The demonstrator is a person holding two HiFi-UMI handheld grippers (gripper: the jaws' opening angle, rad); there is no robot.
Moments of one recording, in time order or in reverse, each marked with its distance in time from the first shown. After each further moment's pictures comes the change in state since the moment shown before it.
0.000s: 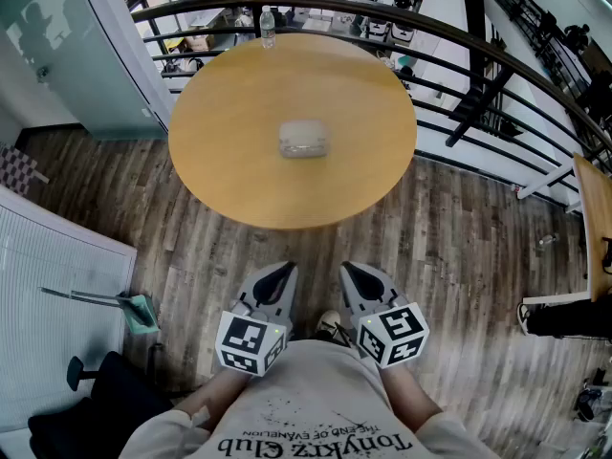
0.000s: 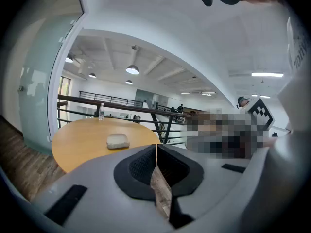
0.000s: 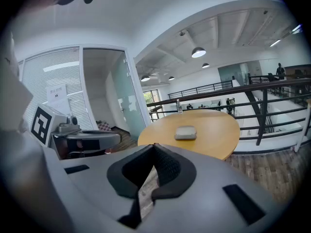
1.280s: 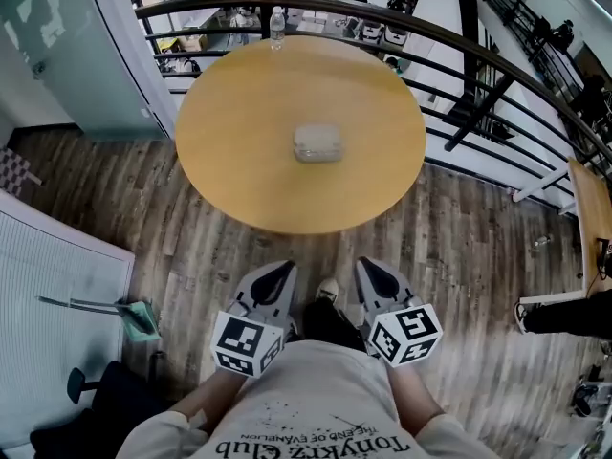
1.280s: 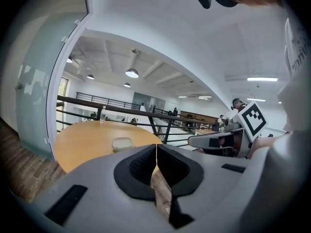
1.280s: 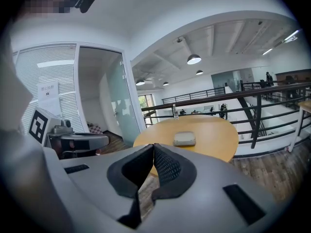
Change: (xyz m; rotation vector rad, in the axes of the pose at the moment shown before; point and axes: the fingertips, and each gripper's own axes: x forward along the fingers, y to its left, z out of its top) left arm -0.045 0.066 0.013 -0.004 -0.049 -0.046; right arm 0.031 0.036 0.019 -0.007 -0.061 -0.092
